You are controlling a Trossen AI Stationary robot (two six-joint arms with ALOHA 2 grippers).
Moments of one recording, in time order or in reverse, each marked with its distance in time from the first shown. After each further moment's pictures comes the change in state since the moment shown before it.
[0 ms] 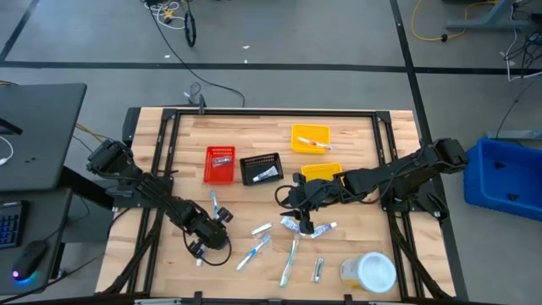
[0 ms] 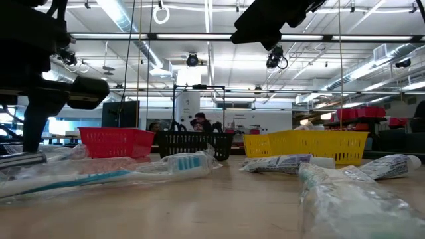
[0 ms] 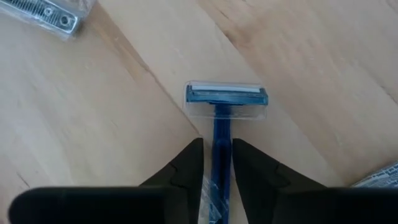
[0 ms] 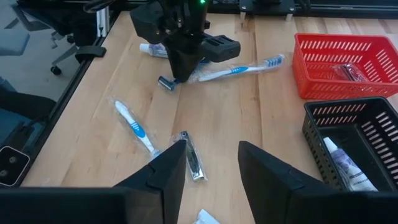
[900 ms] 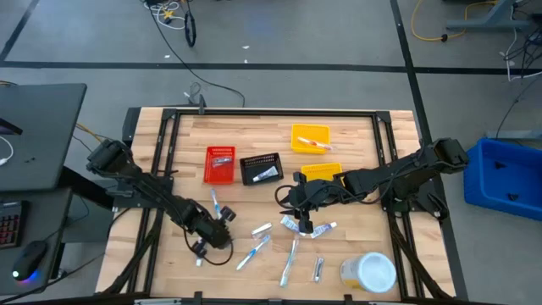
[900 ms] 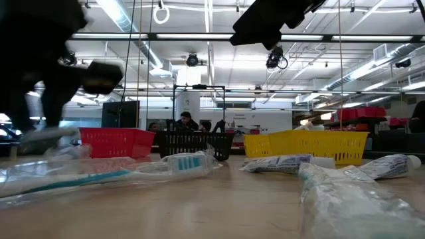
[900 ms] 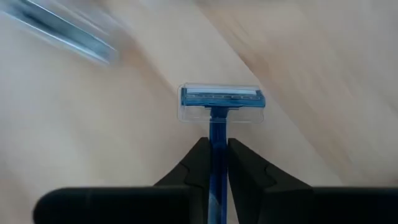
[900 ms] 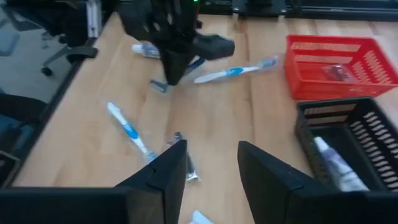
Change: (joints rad) left arm 0.015 -0.017 0.037 0.019 -0.046 0.024; right arm 0.000 0.000 0.000 0.000 0.043 -0.006
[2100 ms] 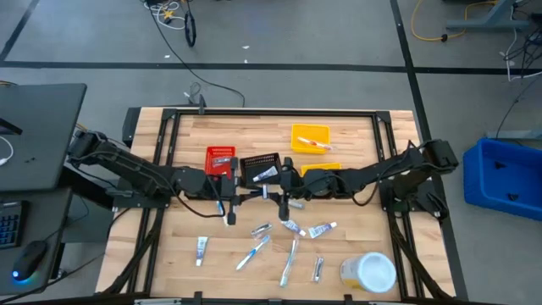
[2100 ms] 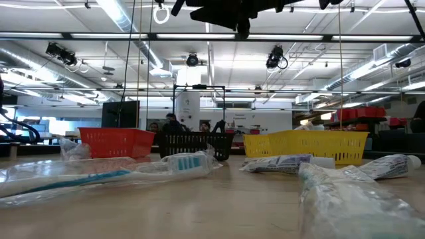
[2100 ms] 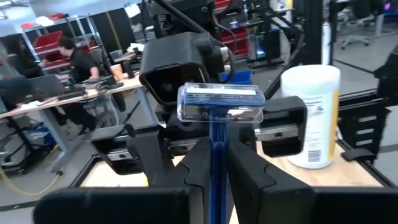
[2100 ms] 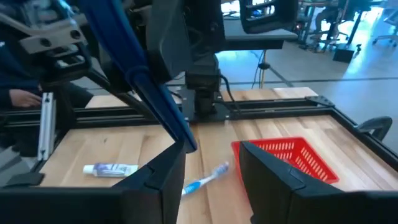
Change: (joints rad) left arm 0.266 -0.297 0.039 0.702 -0.230 0.049; right arm -0.059 0.108 0.000 0.522 0.143 -0.039
